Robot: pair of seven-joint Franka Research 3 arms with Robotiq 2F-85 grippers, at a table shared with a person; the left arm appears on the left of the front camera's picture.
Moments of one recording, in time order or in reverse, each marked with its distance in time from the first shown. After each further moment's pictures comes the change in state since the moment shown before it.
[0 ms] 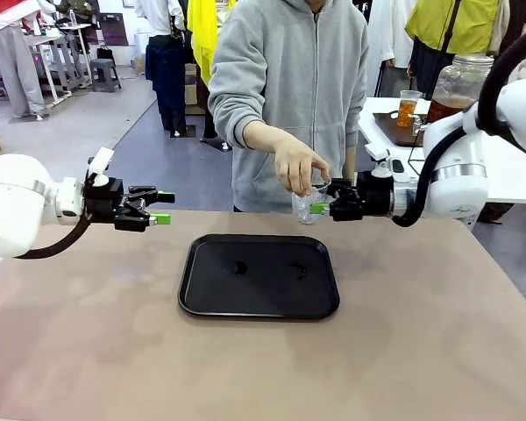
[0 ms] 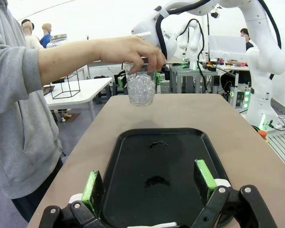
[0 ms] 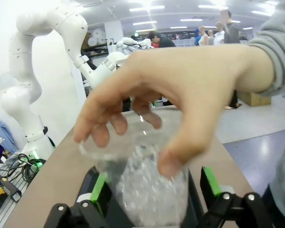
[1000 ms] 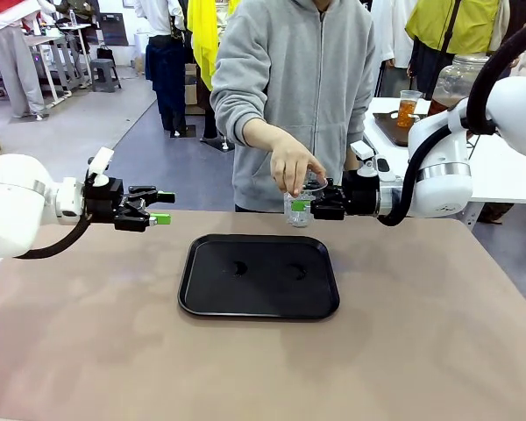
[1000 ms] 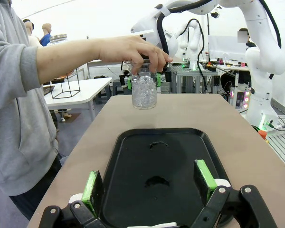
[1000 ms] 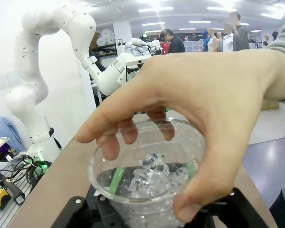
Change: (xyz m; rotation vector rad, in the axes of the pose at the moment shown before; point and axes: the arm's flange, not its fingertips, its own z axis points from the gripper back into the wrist) left arm 0.000 0.000 0.000 0.000 0.000 0.000; right arm 0.007 0.009 -0.038 0.061 -0.009 0.013
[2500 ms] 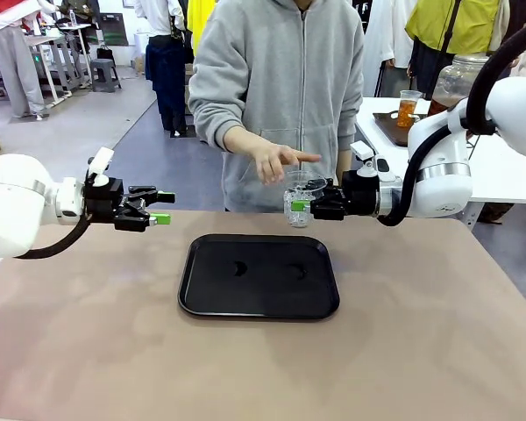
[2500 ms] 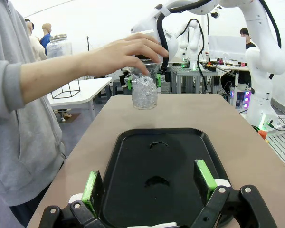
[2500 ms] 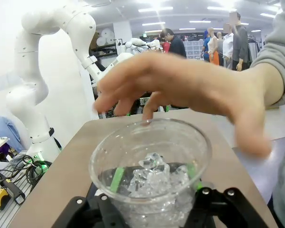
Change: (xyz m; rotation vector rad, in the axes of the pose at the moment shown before) left arm 0.000 0.000 0.000 0.000 0.000 0.000; right arm 0.000 0.000 0.000 0.000 0.000 -0.001
